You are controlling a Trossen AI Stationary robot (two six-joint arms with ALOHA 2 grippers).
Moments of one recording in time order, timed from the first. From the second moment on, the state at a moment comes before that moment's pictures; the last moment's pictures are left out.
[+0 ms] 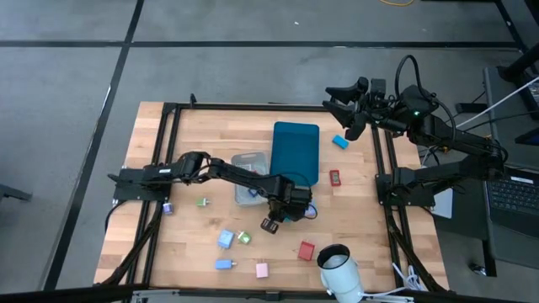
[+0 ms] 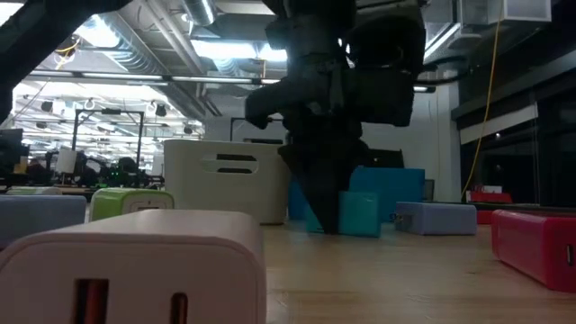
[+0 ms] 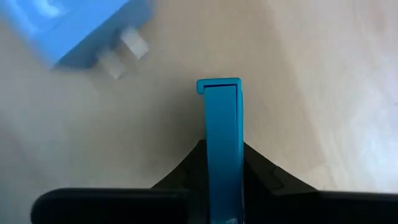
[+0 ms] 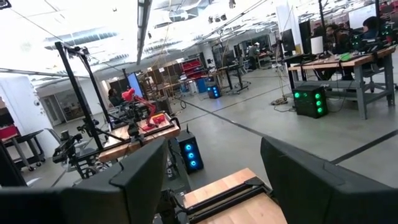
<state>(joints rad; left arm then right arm) -0.12 2.37 1.96 -0.98 0.15 0.28 -0.19 1.00 1.19 -0.04 0.09 0.28</state>
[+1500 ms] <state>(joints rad) -0.01 1.91 2.30 -1.21 -0.16 -0.11 -0.20 0.98 1.19 -0.09 0.03 0.22</state>
